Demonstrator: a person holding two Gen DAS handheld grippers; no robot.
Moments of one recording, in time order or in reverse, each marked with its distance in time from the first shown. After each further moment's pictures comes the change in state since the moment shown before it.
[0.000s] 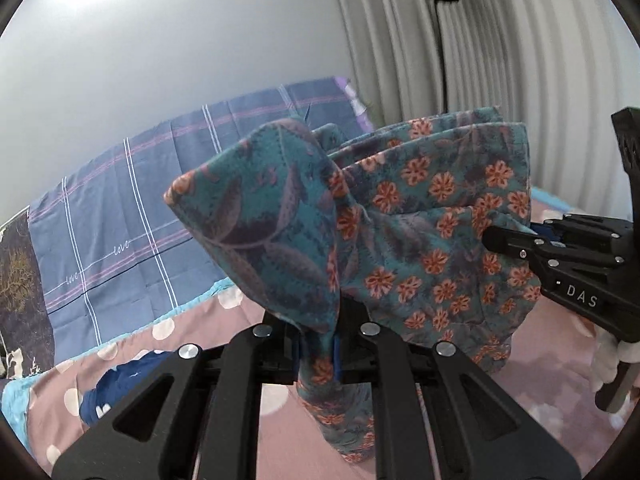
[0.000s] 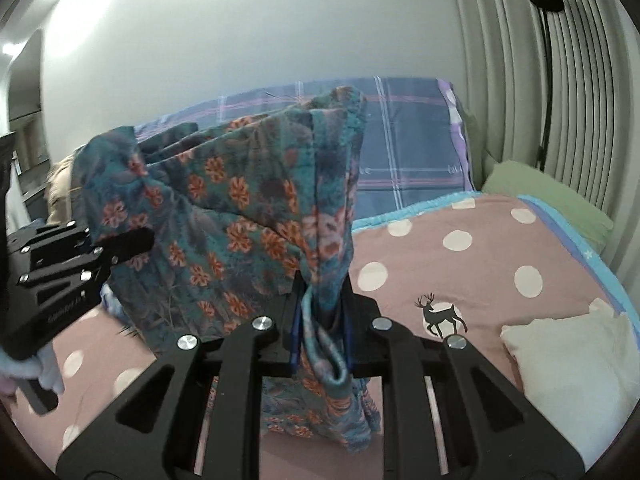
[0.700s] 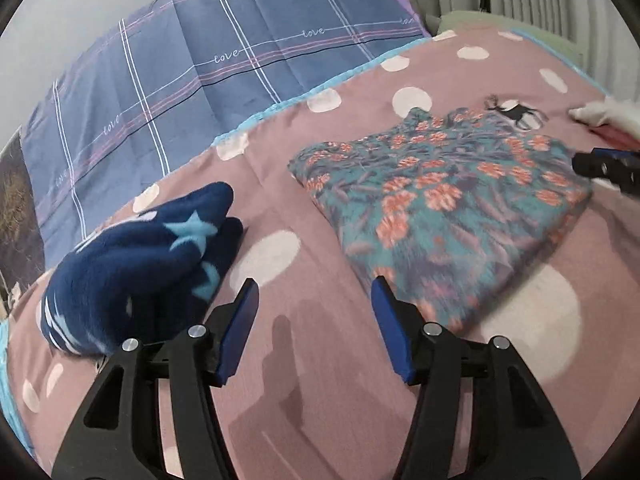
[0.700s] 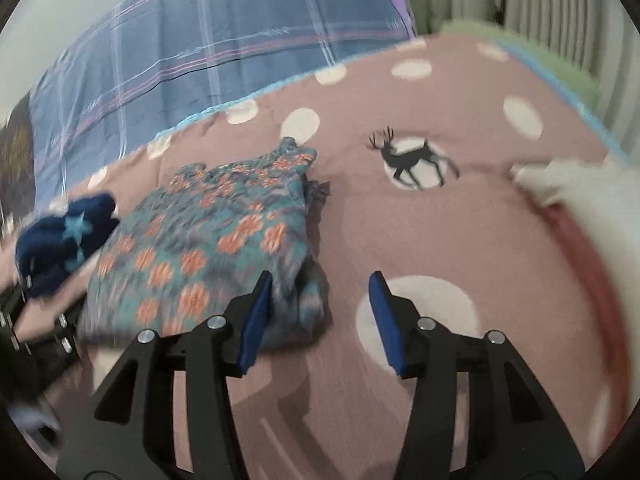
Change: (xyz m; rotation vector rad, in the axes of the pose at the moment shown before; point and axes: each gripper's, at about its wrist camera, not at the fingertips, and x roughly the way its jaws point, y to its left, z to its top) left arm 0.104 0.013 -0.159 -0.006 0.338 0.075; right arm 0.101 -0.042 -0.121 0.111 0.350 -0.202
